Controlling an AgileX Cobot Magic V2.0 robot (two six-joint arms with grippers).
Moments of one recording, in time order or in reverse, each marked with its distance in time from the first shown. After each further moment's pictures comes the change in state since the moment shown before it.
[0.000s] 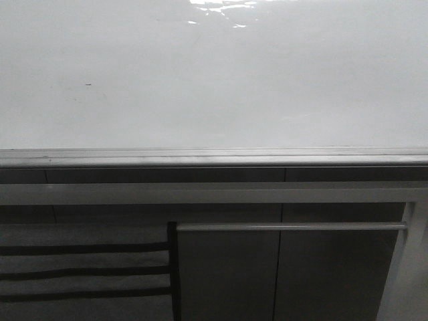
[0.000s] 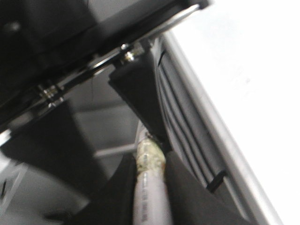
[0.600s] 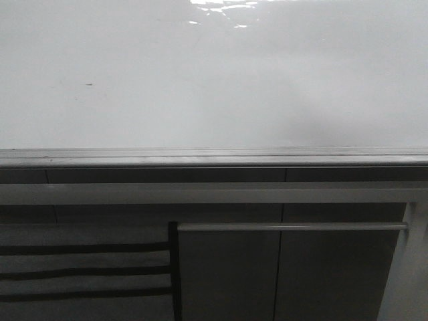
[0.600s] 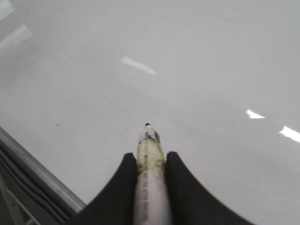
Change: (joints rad) left arm -0.011 -0.598 0.113 0.269 0.091 -0.486; right arm -0.324 0.145 0.000 -0.036 -0.423 0.111
